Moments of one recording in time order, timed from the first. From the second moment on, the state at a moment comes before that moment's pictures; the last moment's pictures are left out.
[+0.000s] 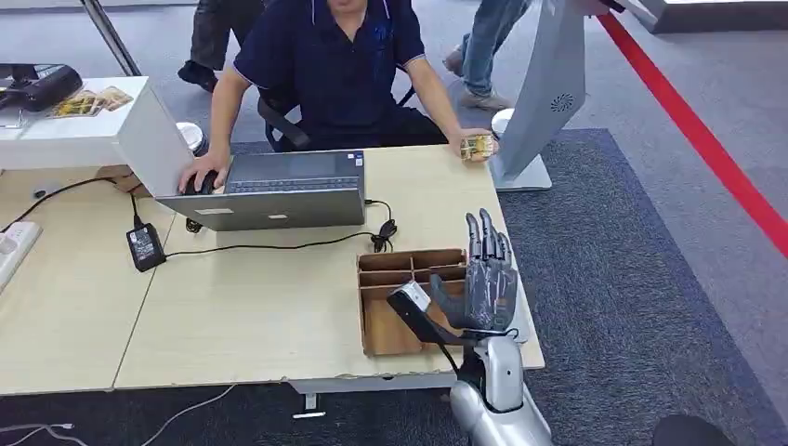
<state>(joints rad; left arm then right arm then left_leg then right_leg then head) -0.08 -0.08 -0.67 -0.24 -0.56 0.68 0.27 -0.20 0.15 0.30 -1.17 1.20 -0.70 0.04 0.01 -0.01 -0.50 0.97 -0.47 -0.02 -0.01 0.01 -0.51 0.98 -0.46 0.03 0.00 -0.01</state>
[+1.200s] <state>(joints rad) -0.09 -0.08 -0.72 -0.24 -0.54 0.68 0.26 -0.24 0.13 0.20 -1.00 1.20 -0.70 0.07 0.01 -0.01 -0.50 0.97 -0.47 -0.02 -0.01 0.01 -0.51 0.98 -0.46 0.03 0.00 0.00</state>
